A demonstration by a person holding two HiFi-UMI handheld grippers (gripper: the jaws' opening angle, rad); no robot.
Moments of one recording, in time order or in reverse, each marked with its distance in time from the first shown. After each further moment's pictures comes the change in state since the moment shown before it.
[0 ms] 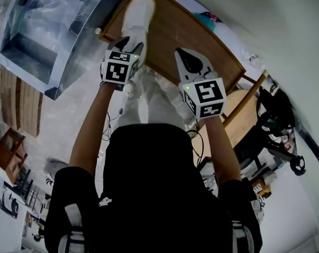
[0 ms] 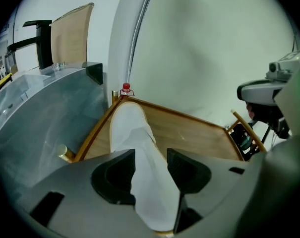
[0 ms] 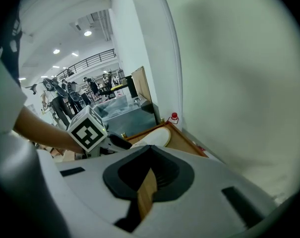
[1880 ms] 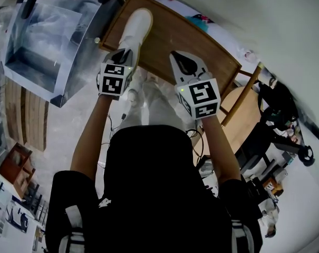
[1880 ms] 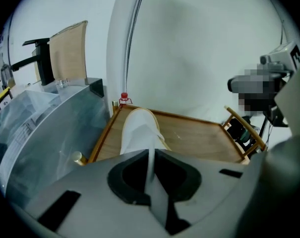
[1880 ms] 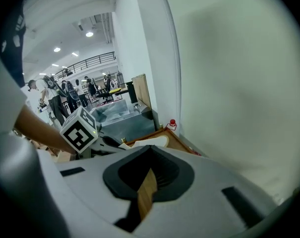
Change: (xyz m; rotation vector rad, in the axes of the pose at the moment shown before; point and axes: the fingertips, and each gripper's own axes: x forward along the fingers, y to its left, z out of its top) left arm -0.033 -0.001 -0.001 0.102 -0.045 0.023; right arm -0.024 0.012 0.013 -0.023 -0.055 -0.054
